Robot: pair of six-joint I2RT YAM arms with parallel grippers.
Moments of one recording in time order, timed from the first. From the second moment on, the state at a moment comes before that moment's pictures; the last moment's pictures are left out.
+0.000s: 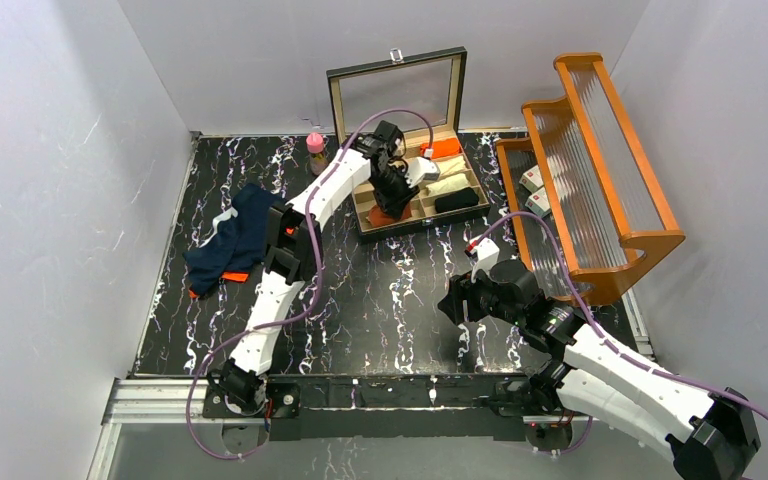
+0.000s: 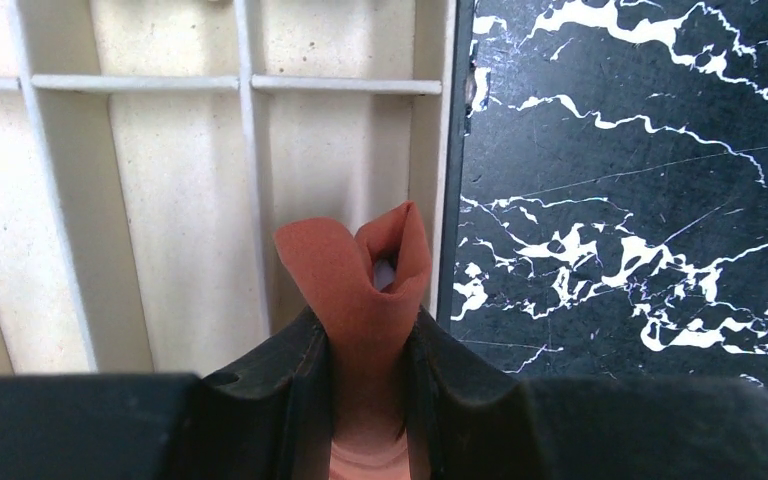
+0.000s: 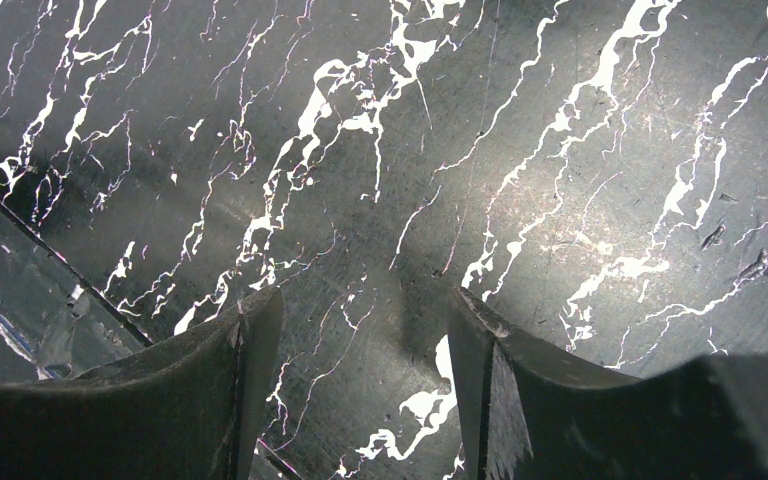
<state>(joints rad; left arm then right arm) -0.54 2.49 2.41 -1.15 0.45 0.67 0.78 0.74 0.44 -0.28 -0.04 0.31</state>
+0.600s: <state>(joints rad) -0.58 2.49 2.41 -1.09 0.30 0.69 0.78 0.74 0.44 -0.28 -0.04 0.31</state>
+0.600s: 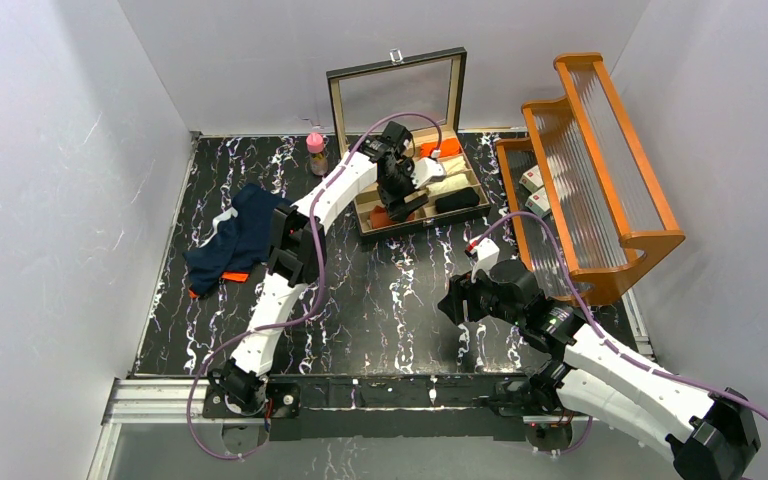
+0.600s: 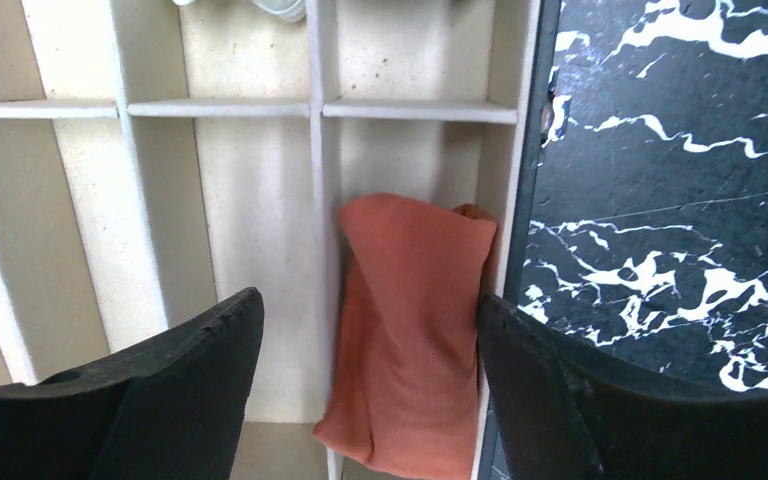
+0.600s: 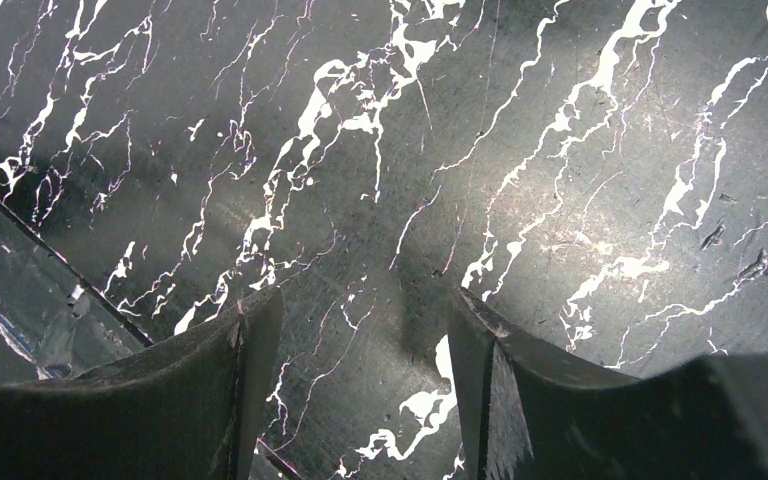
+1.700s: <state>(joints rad) -0.46 1.84 1.66 -0.68 0.48 0.21 0.78 0.89 0.53 -0.28 0.01 0.37</state>
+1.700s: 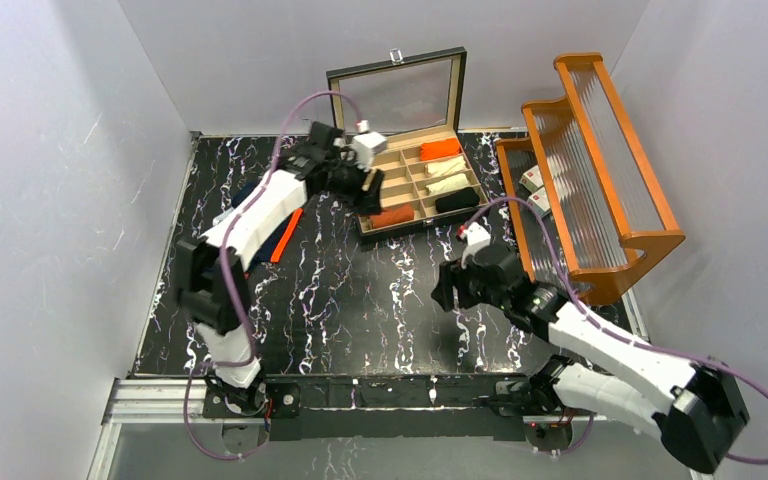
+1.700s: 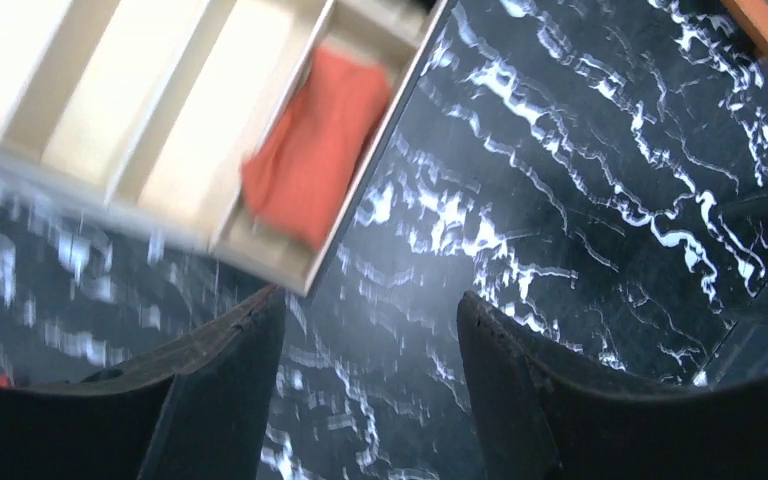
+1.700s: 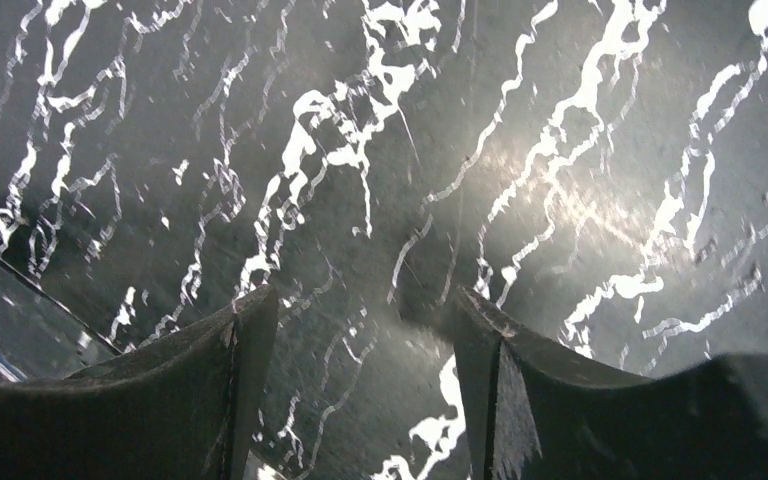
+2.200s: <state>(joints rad) 0.14 1.22 1.04 -0.48 0.03 -0.39 0.86 1.34 0.95 -0.31 -0.05 0.34</state>
